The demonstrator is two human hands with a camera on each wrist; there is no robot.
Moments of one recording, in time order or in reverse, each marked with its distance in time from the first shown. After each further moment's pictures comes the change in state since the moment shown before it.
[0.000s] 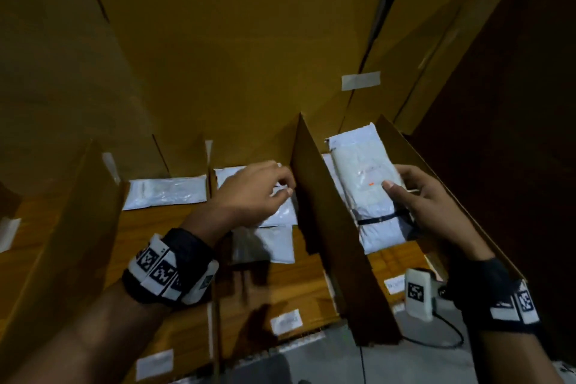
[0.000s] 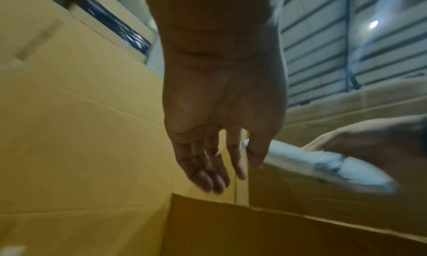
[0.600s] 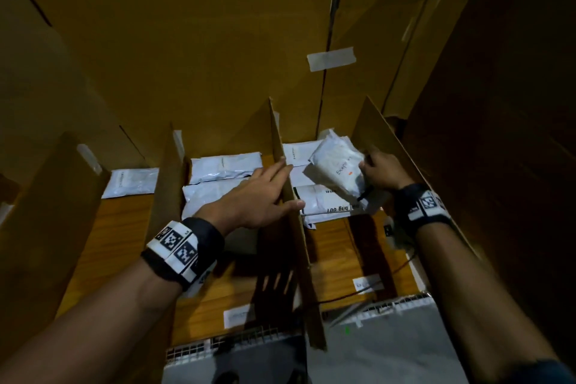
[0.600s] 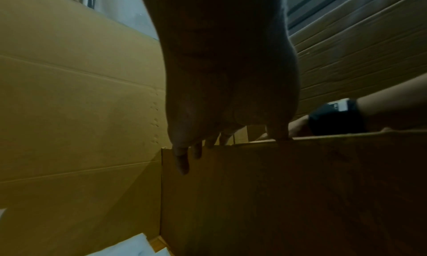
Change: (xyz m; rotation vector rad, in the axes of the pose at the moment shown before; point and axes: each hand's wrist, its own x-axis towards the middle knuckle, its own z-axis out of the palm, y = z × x) left_hand 0.074 0.070 0.108 0.154 -0.303 -0.198; right_hand 0.193 0.127 -0.068 -0.697 -0.149 -0.048
